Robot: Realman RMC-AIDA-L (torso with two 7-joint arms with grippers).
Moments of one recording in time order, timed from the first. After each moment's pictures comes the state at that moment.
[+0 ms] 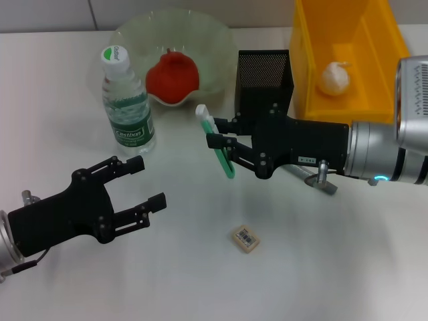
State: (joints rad) left arm -0.33 -2.06 0.64 0.36 1.84 1.69 -0.89; right arm 0.57 2.09 -1.30 -0.45 -1.34 -1.36 0.97
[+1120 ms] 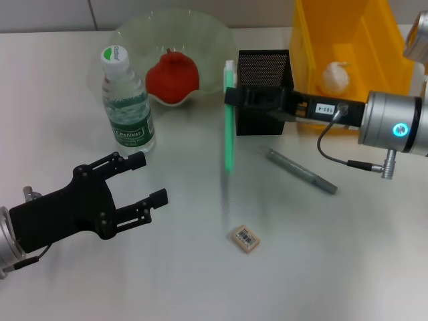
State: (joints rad) left arm -0.34 -2.06 0.63 0.36 1.83 1.69 -0.89; right arm 0.65 2.02 -1.27 -0.34 -1.25 -1.34 1.92
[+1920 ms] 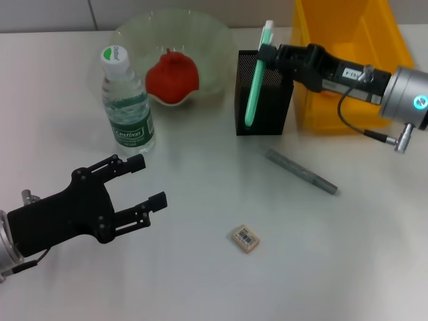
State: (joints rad) left arm -0.33 -2.06 0.63 0.36 1.83 1.70 -0.89; right arm 0.65 2.01 -1.13 -0.33 -1.24 -1.24 2.00
